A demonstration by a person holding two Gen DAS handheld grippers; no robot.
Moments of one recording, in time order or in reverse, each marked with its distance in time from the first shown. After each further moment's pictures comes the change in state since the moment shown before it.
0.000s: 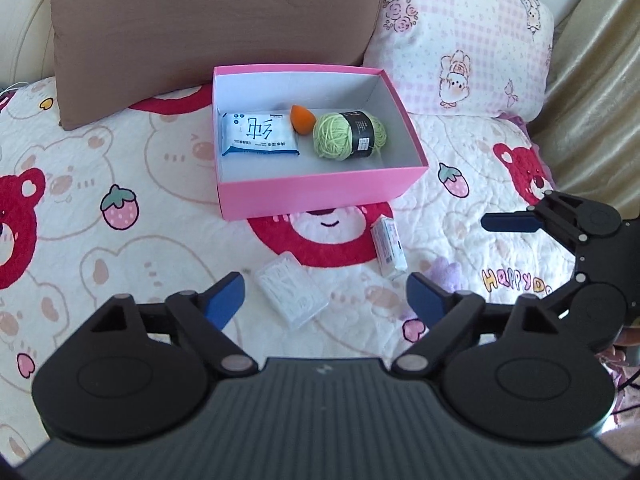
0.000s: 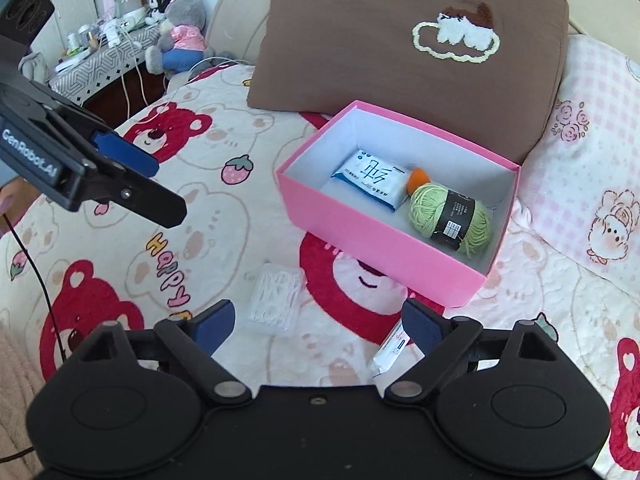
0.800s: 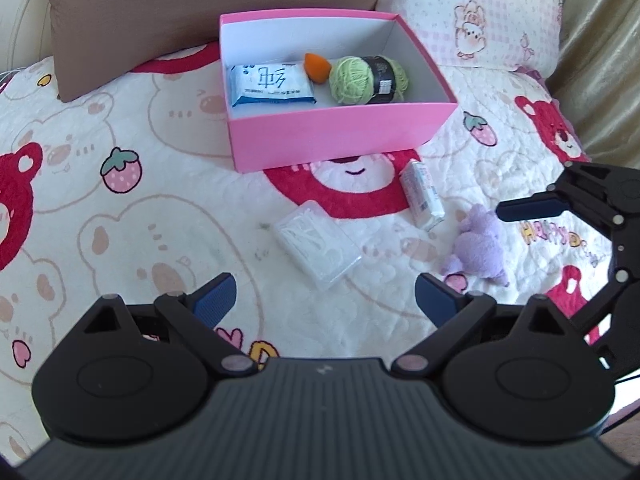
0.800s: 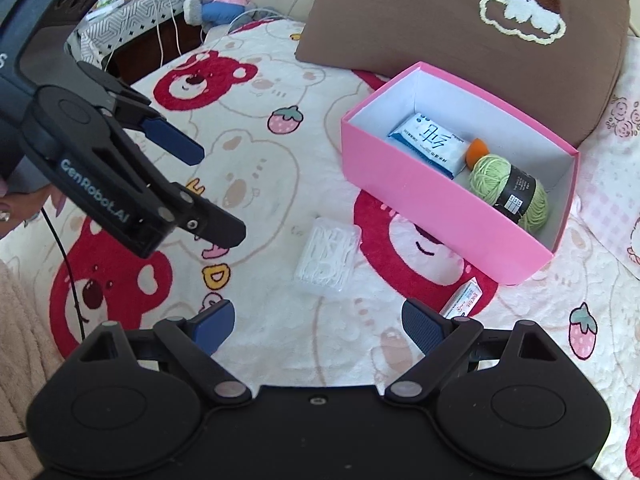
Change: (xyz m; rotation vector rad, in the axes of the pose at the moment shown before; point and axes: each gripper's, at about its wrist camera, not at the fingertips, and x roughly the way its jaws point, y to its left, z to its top) left arm 0.051 0.020 -0.046 0.050 0.058 0.058; right arm 0.036 0.046 -0.018 -0.092 0.106 0.051
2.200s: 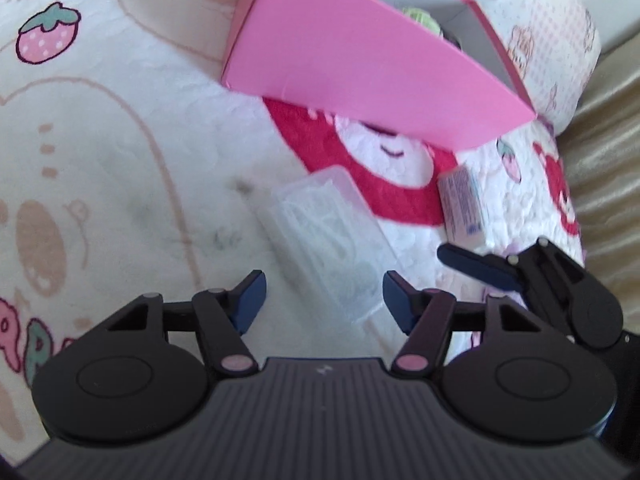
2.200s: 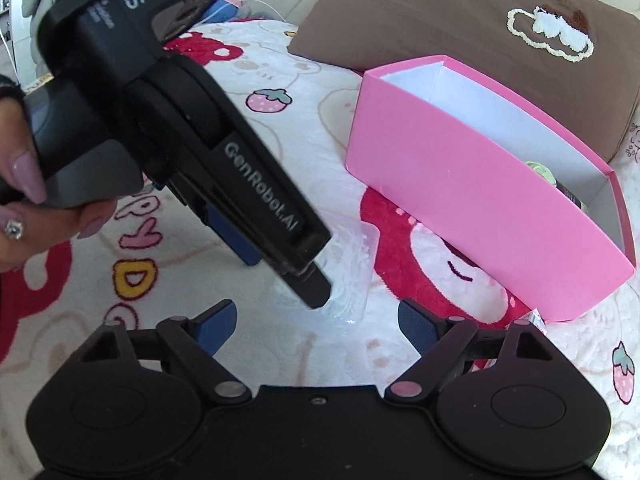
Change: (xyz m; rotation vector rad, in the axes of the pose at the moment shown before) left arm 0.165 0.062 -0.033 -0.294 -0.030 -0.261; right arm 0.139 0.025 -0.031 -0.097 -0.172 -0.189
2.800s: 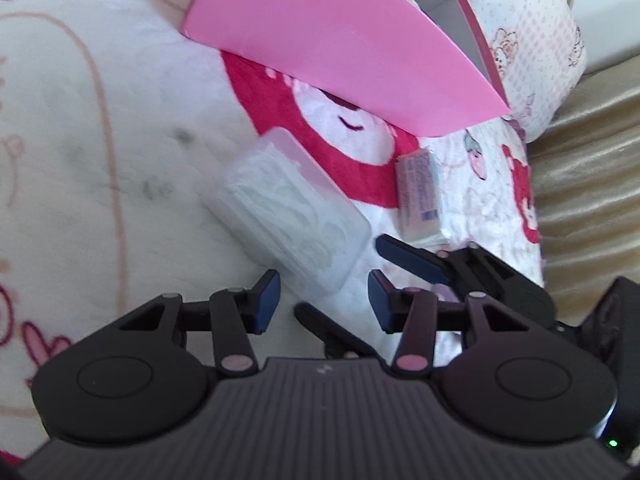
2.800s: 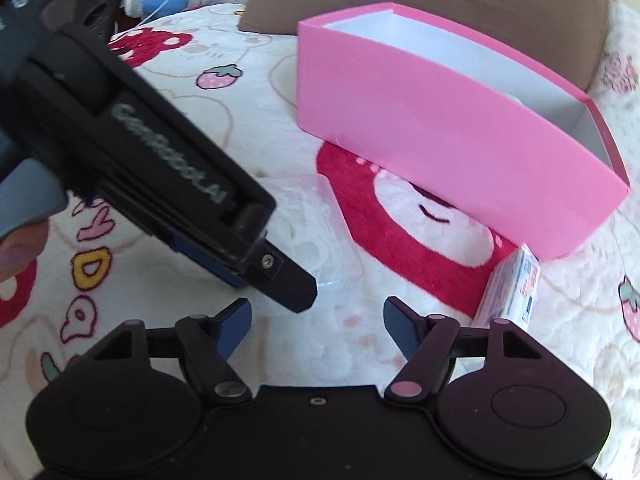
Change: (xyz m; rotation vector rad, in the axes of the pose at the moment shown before) left arm 0.017 -0.015 -0.012 -0.107 0.077 -0.153; right arm 0.018 -0.029 -0.019 0.187 0.076 -0.012
